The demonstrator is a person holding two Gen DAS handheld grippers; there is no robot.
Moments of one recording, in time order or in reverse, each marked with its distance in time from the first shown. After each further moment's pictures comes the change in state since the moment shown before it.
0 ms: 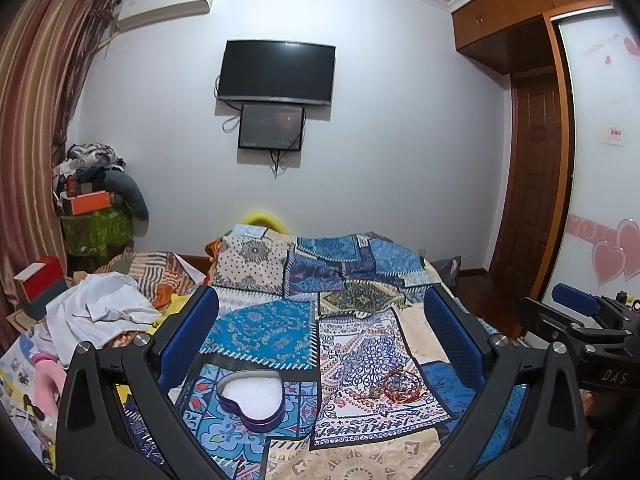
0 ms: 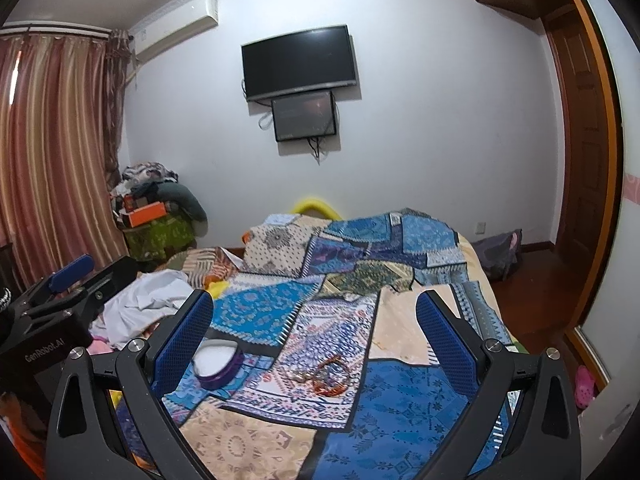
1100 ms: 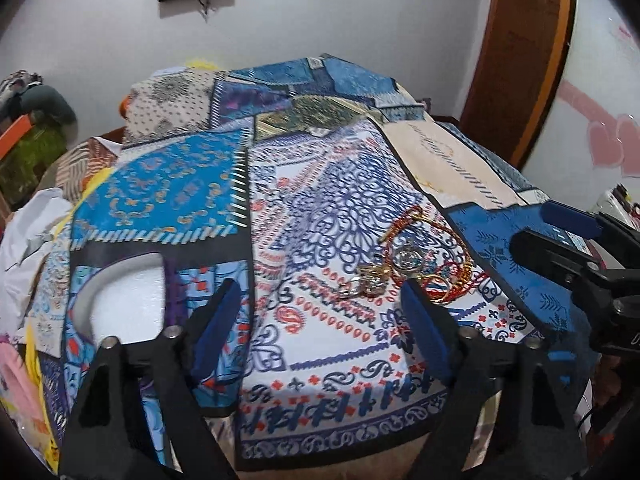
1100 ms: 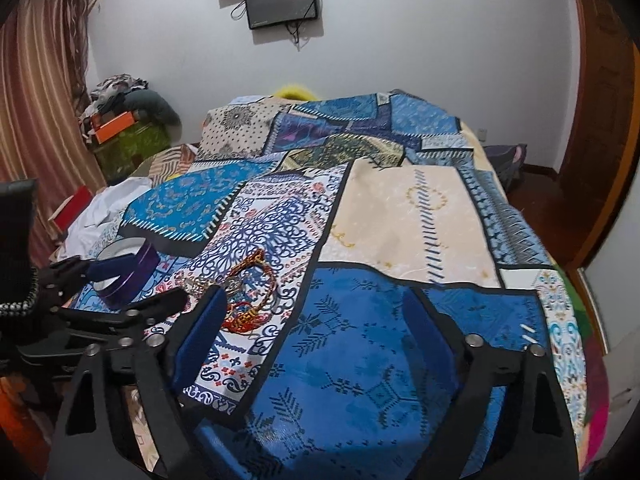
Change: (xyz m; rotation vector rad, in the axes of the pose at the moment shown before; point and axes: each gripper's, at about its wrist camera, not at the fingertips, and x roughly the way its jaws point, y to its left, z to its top) left arm 0.181 -0.036 -0.132 0.113 0.590 -0.181; right arm 0.113 -0.068 -0.075 0.009 0.379 -0.002
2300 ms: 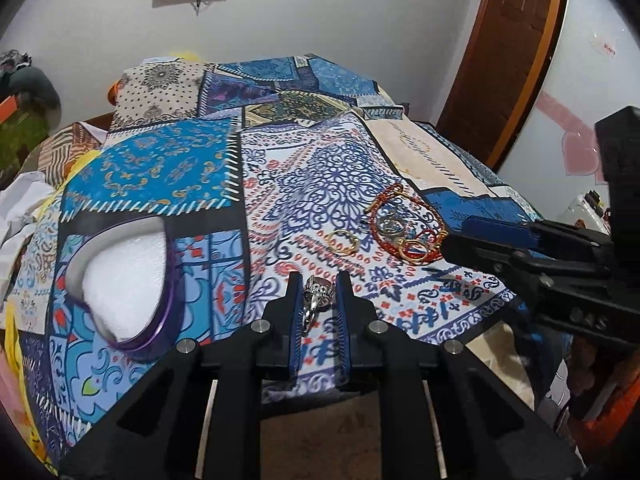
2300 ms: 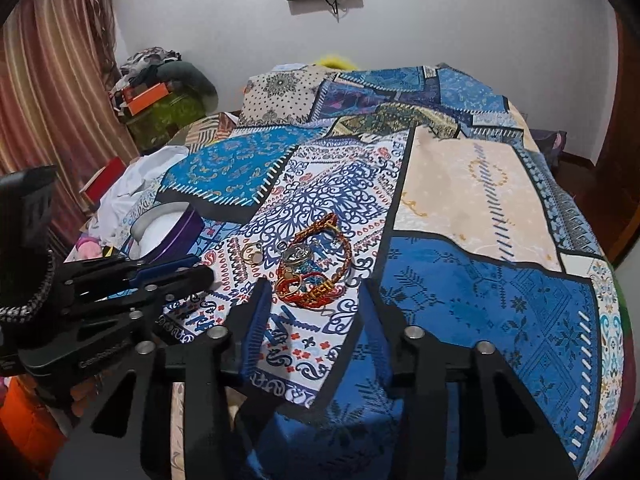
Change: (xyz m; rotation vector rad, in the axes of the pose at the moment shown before) left arm -0.025 0.017 -0.024 -0.038 -0.015 -0.093; right arm 0.021 0.031 -0.005 -0.034 0.112 0.121
